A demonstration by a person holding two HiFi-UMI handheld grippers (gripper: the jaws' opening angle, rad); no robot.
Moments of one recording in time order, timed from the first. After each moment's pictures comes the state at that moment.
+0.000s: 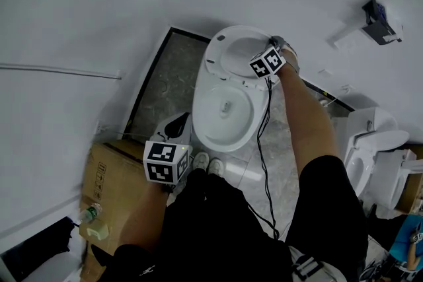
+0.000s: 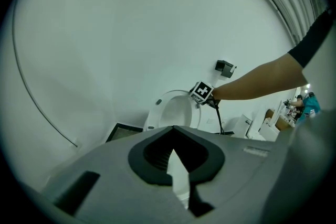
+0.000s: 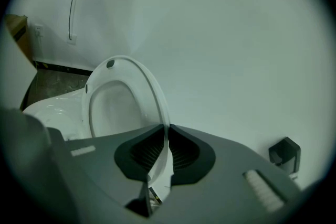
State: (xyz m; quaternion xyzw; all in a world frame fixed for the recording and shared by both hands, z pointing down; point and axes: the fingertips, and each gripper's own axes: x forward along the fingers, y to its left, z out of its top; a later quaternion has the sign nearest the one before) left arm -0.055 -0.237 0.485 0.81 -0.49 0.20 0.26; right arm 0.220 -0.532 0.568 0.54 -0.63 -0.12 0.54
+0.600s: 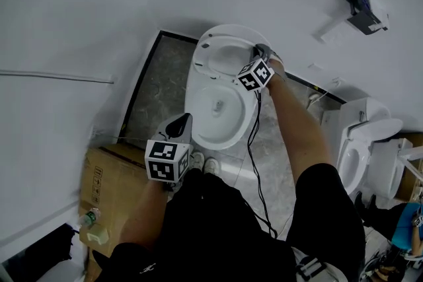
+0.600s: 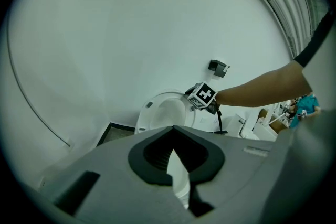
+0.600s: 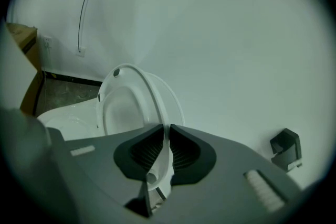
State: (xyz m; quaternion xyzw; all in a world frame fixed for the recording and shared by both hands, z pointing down) left arm -0.026 -0.225 0.484 0.82 -0.46 0.20 0.26; right arm 0.203 -0.472 0.557 0.53 -0.67 -0.12 0.50
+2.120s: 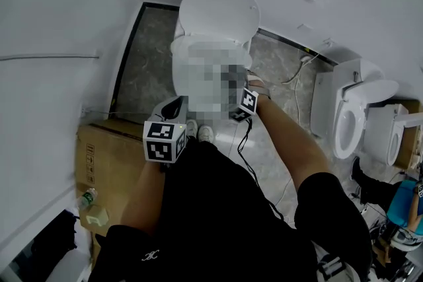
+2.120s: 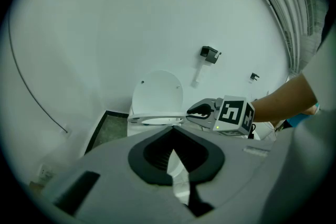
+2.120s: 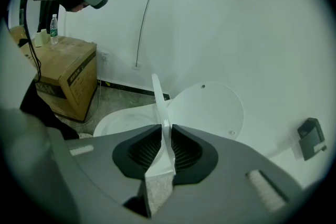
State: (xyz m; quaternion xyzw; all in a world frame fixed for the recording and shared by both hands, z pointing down) left arm -0.010 -0.145 0.529 0.82 -0.43 0.24 0.28; right arm 0.125 -0.228 0.620 0.38 -0.78 -0.08 0.48
